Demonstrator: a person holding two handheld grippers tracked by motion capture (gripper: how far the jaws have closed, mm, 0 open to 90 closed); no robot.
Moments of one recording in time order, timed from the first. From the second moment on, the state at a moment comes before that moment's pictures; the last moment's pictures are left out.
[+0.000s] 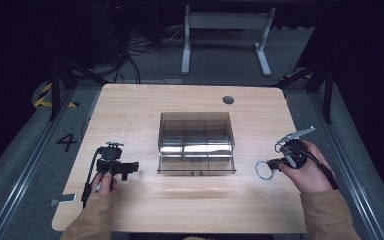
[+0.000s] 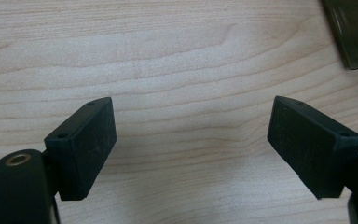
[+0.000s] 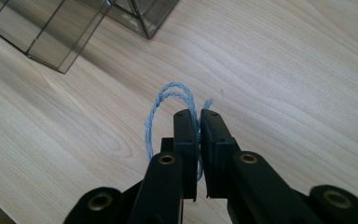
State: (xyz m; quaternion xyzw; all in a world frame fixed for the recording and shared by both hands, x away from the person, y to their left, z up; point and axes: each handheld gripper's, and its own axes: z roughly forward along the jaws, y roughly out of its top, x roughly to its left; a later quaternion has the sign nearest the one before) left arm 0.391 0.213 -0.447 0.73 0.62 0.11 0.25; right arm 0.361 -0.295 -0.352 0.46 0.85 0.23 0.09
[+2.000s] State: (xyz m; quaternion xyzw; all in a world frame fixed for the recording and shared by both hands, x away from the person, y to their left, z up) left arm 0.390 0.214 -0.447 0.73 0.62 0.11 0.25; right arm 0.356 -0.255 -0.282 0.39 0.86 0.30 0.09
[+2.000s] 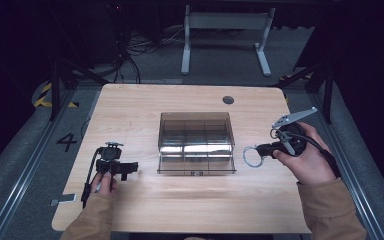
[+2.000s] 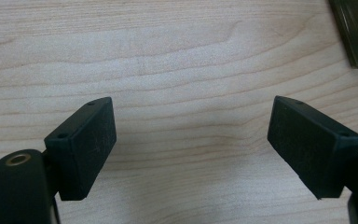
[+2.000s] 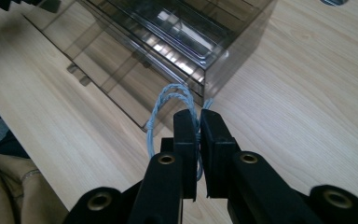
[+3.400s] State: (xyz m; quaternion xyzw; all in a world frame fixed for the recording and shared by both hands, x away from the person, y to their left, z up) left arm 0.391 0.214 -0.446 0.74 0.62 0.11 0.25; right arm 0.388 -0.151 -0.292 0.31 0.90 0.30 0.06
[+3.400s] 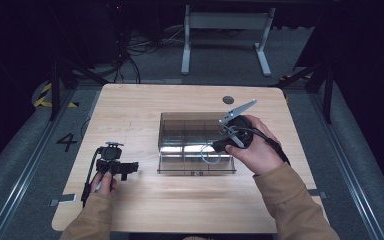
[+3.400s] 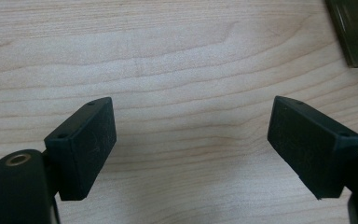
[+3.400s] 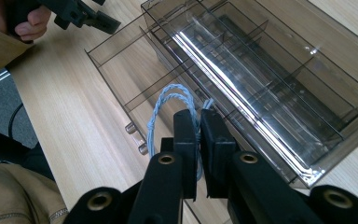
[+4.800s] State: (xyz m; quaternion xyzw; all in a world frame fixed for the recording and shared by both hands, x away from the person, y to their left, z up) left arm 0.394 0.213 -0.448 0.73 0.62 0.09 0.26; right arm 0.410 -0.112 -0.344 0.30 0.92 0.27 0.03
